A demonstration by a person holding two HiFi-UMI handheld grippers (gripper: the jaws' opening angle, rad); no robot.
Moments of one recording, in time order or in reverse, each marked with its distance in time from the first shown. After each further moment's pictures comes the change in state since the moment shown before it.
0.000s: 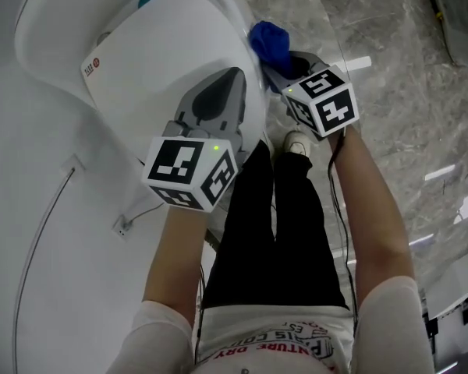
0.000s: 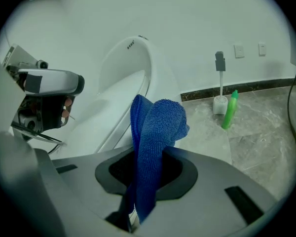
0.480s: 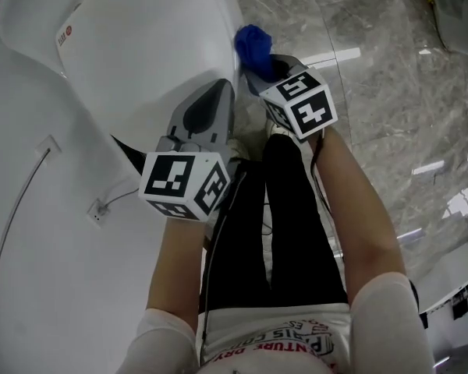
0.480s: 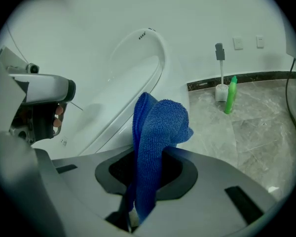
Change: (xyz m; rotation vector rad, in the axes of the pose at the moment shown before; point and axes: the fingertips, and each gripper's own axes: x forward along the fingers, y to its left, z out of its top) left arm -0.043 -0.044 -0.082 -0.081 0.005 0.061; right arm -0.017 0.049 -0.076 0.004 0.039 0.031
